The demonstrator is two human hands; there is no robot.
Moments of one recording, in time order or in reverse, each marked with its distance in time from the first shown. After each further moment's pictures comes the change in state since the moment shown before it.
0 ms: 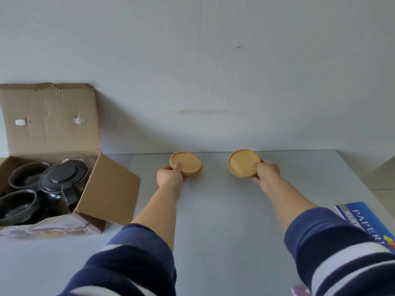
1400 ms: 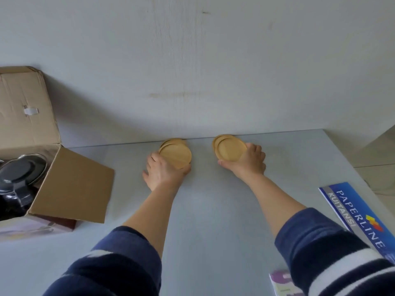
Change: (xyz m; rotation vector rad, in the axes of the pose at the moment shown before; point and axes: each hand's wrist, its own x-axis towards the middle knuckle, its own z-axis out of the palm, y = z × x) left_hand -0.009 -0.043 0.032 1.070 0.210 0.487; right_hand 0.016 0.028 -0.020 -0.916 0.081 -0.419
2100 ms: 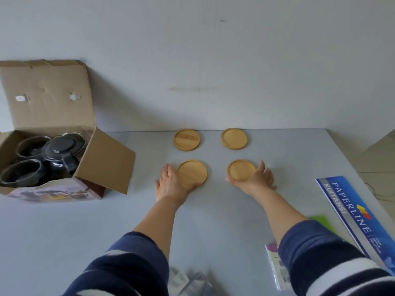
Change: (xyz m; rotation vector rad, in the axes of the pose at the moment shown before) left_hand -0.067 -0.060 -0.028 0.063 -0.239 0.135; right_hand -0.076 0.031 -0.004 -0.080 -0.247 0.158
